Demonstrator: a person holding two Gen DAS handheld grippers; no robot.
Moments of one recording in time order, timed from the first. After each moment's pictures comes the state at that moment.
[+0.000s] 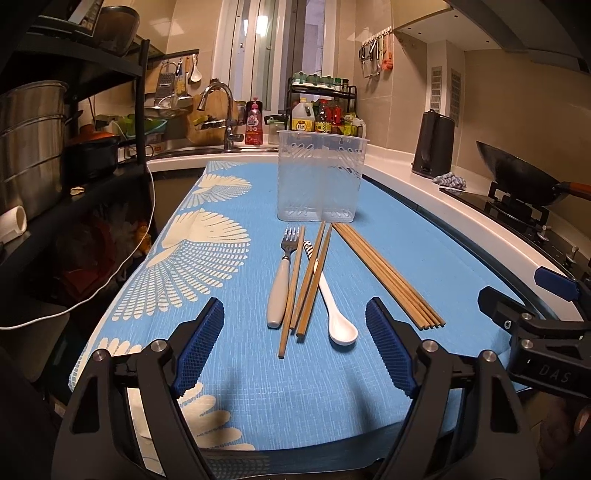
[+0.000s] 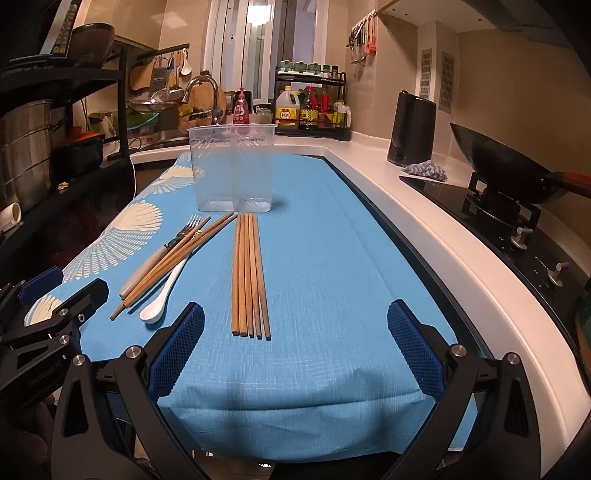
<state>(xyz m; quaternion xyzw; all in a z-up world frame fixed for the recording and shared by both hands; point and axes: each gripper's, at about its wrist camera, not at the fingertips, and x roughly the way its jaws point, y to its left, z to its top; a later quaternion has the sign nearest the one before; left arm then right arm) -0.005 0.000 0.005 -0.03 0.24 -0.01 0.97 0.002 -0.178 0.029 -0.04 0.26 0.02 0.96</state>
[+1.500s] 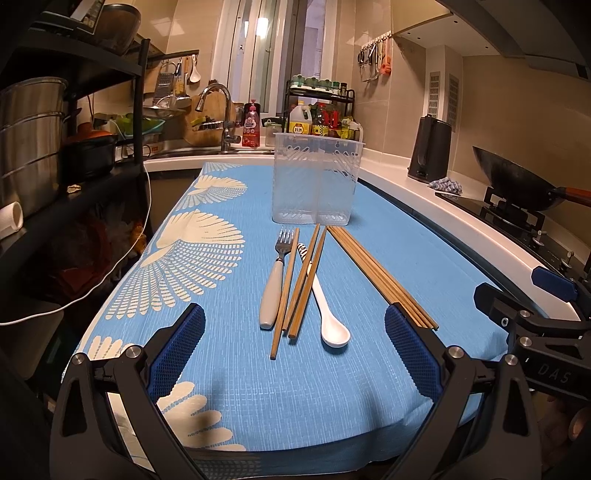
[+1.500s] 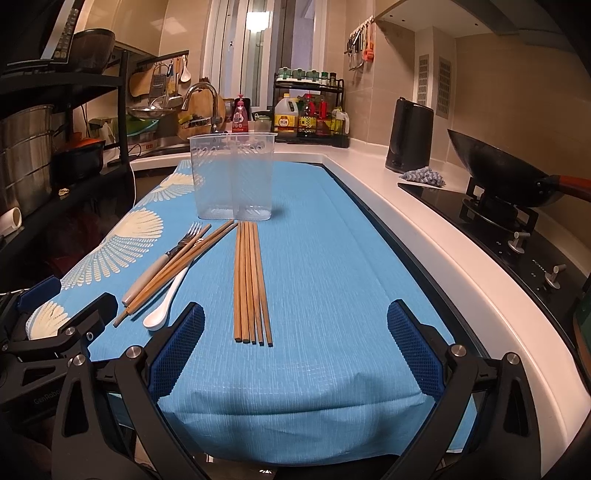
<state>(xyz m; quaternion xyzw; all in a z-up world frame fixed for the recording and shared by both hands) -0.008 -0.001 0.005 -0.03 0.24 -0.02 0.97 -0.002 -0.174 0.032 -0.04 0.25 0.01 0.97</state>
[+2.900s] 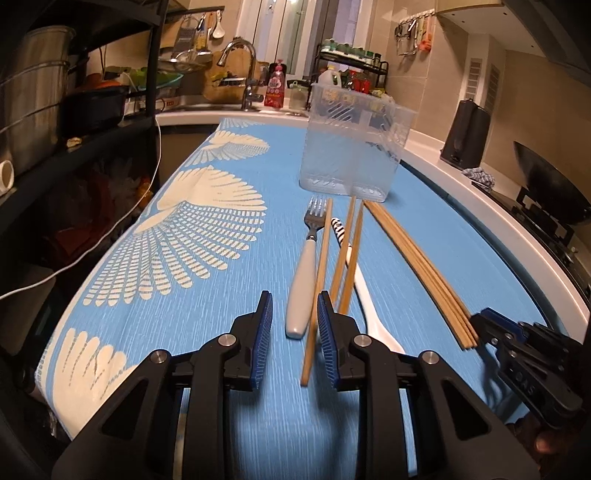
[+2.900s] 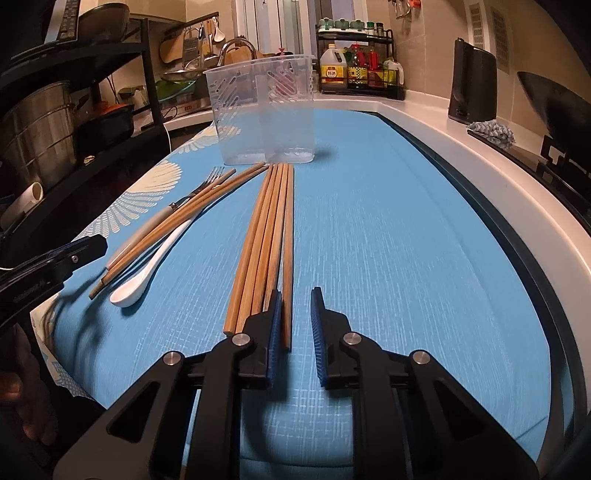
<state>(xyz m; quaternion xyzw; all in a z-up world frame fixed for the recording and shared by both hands) 0.057 0.026 -0.027 -0.09 0.31 0.02 0.95 0.075 -0.185 -0.029 -0.02 0.34 0.13 0.93</state>
